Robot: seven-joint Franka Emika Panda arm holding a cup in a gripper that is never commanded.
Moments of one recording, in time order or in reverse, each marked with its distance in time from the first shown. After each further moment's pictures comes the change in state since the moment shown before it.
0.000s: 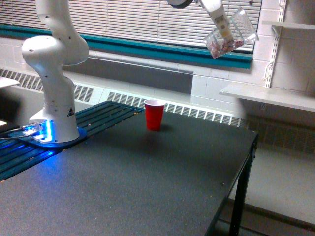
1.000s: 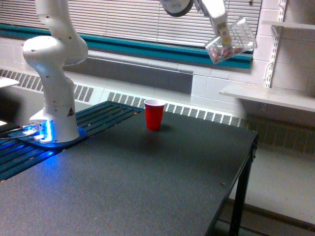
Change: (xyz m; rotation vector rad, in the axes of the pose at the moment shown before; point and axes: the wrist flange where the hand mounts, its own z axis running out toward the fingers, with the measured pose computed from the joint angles) arm -0.048 -0.034 0.011 -0.021 0.000 -0.124
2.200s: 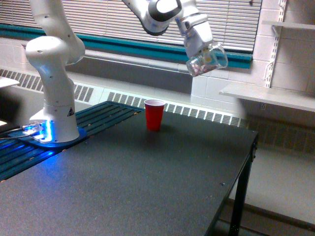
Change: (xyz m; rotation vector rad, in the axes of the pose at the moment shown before) arm -0.195 -0.082 -0.025 0.086 -0.064 -0.376
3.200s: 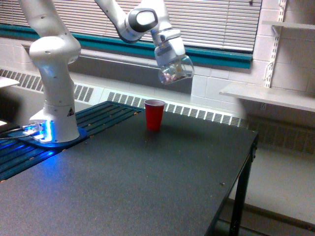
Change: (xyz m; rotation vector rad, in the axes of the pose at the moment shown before) arm -0.141 -0.042 -0.016 0.034 -0.097 -0.184
